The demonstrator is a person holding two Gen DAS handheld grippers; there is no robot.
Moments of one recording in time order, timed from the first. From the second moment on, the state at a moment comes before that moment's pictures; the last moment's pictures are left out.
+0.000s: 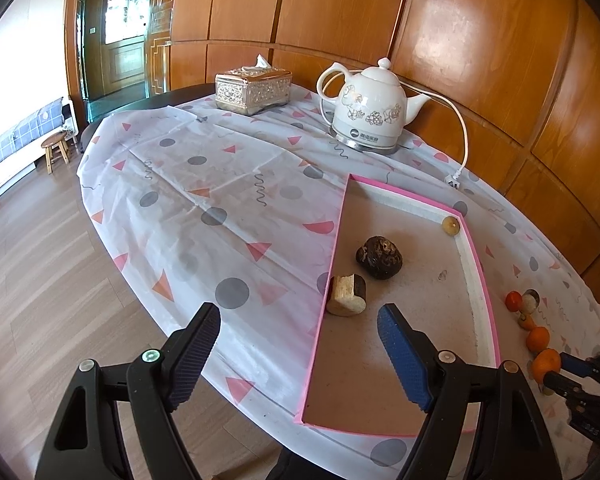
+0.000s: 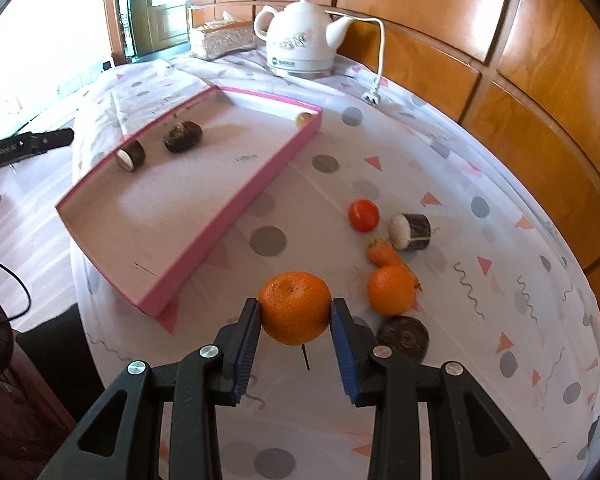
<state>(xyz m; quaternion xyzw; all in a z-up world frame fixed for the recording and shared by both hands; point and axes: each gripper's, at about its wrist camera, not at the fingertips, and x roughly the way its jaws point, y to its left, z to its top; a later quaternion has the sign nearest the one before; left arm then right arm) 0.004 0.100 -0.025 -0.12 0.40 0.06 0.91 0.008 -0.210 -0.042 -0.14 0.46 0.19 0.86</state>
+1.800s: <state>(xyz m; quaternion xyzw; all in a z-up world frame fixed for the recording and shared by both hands) 0.005 0.108 -0.033 -0.13 0.40 0.06 0.91 0.055 -0.091 -0.028 -0.09 0.43 0.20 0.88</state>
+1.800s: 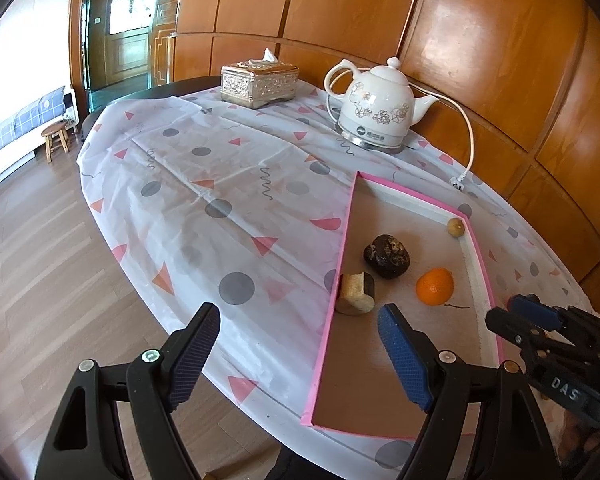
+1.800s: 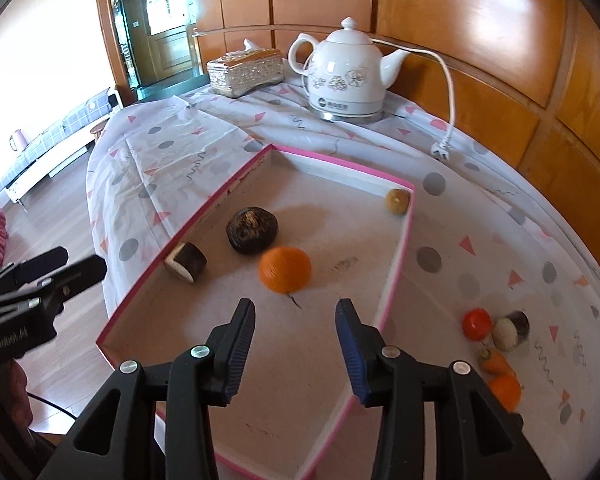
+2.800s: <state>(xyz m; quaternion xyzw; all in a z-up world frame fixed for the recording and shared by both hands) -0.002 0.069 -0.021 -0.08 0.39 0.02 0.92 0.020 -0.168 -0.006 -0.12 0.40 0.11 0.90</state>
